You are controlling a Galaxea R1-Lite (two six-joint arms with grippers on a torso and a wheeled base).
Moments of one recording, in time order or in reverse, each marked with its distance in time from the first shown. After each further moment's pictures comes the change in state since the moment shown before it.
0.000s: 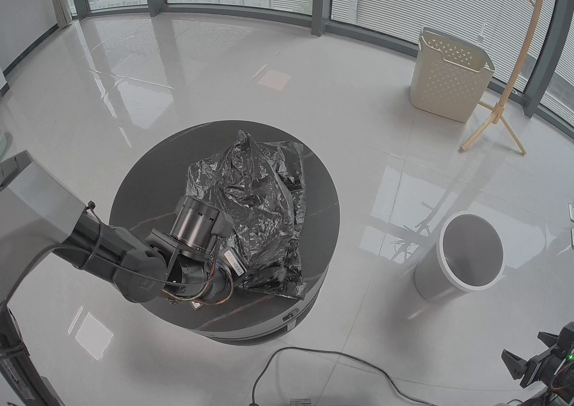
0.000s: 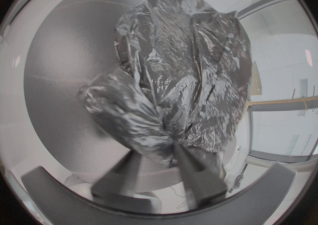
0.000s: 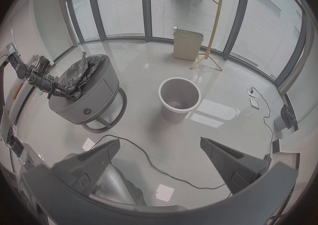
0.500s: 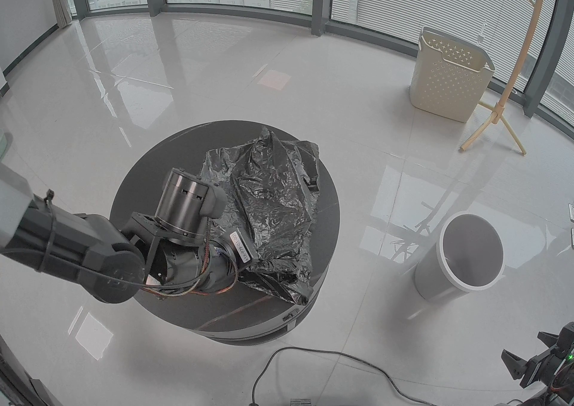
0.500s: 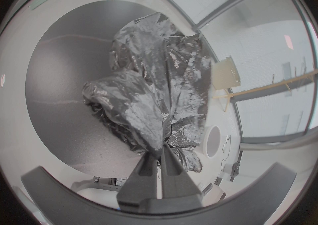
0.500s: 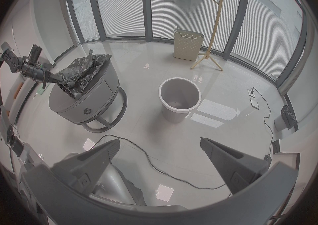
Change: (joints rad) left arm -0.072 -0.148 -0.005 -0.001 0.008 0.117; right arm 0.005 0.000 0.000 0.000 0.000 0.000
